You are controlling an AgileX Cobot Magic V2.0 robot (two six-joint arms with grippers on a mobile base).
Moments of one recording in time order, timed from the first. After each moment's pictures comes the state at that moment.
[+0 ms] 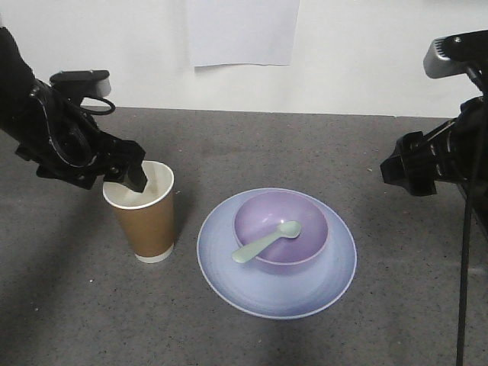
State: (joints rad) left arm -0.22 1.66 -1.50 -0.24 1.15 0.05; right arm 0.29 1.20 -1.22 -0.02 0.99 0.02
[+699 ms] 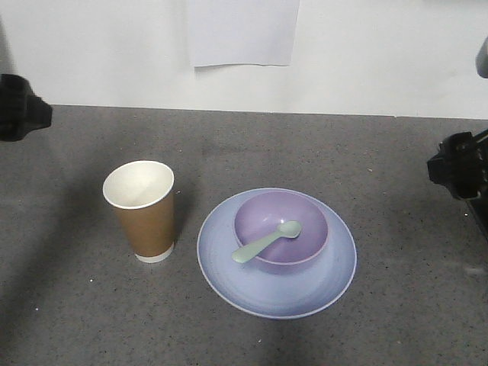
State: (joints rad) left arm -0.22 1.15 -1.26 0.08 0.90 -0.19; right arm 0.29 1.08 -1.15 -0.22 1.00 0.18
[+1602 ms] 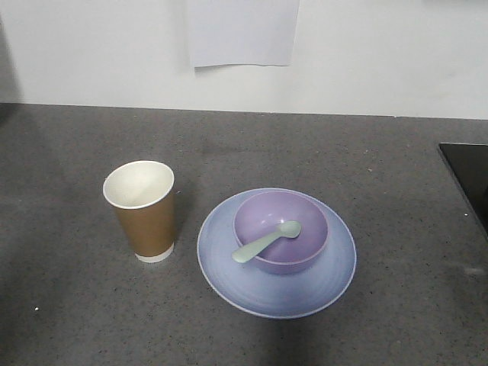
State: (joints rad) left arm -0.22 0.33 -0.62 0.14 0.70 -0.27; right arm 0.29 0.52 -0.69 -0.28 0.89 0.28
